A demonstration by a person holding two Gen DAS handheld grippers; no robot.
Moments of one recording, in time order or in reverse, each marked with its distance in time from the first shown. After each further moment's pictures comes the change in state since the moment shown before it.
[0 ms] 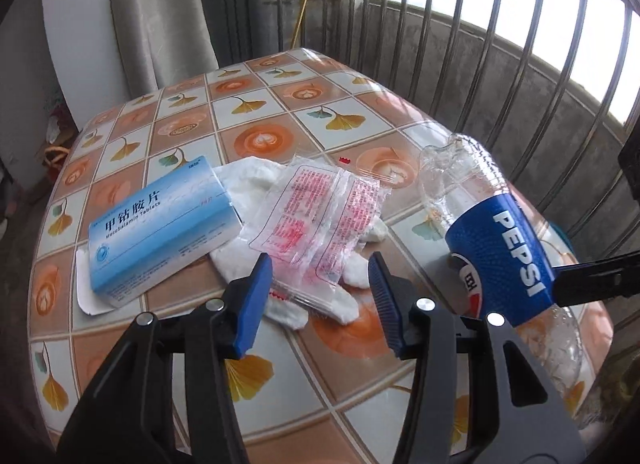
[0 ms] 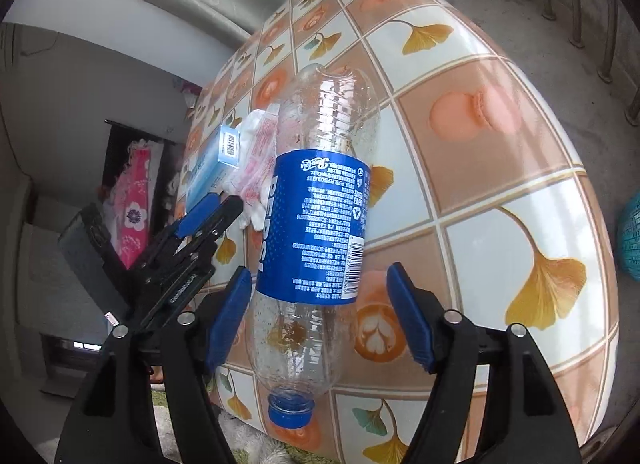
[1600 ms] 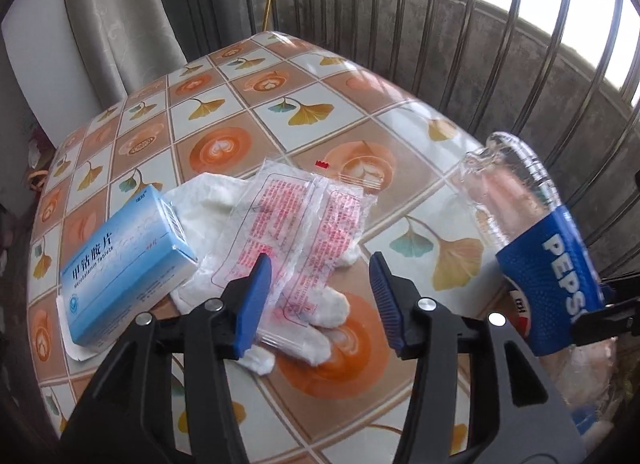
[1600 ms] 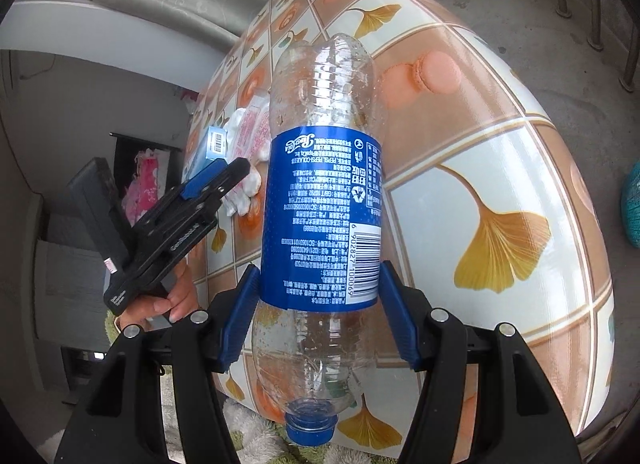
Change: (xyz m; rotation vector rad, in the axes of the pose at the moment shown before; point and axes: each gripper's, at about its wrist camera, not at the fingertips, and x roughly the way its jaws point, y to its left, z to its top) left arm 0.034 -0.030 0.023 0.113 0.097 0.007; right arm -0.027 -0.047 -0.022 0.065 0.010 0.035
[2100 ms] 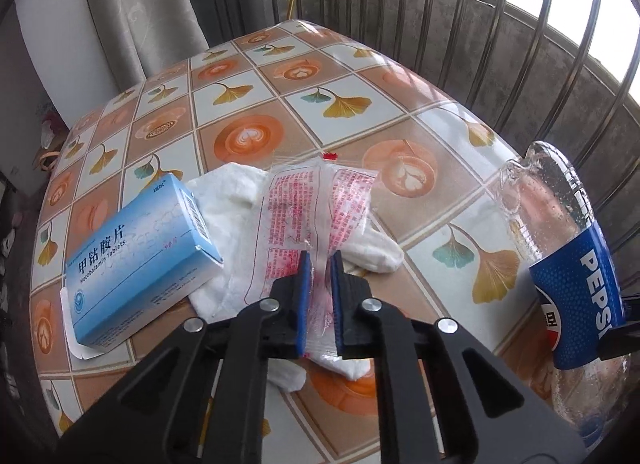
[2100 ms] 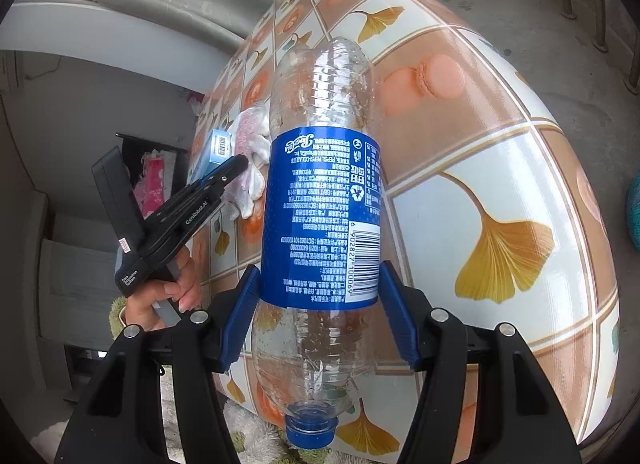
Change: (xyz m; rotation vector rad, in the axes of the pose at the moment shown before) left arm 0.003 0.022 0.001 -0.084 0.004 0.018; right arm -0.005 -0.006 -0.004 -0.005 -0.008 0.026
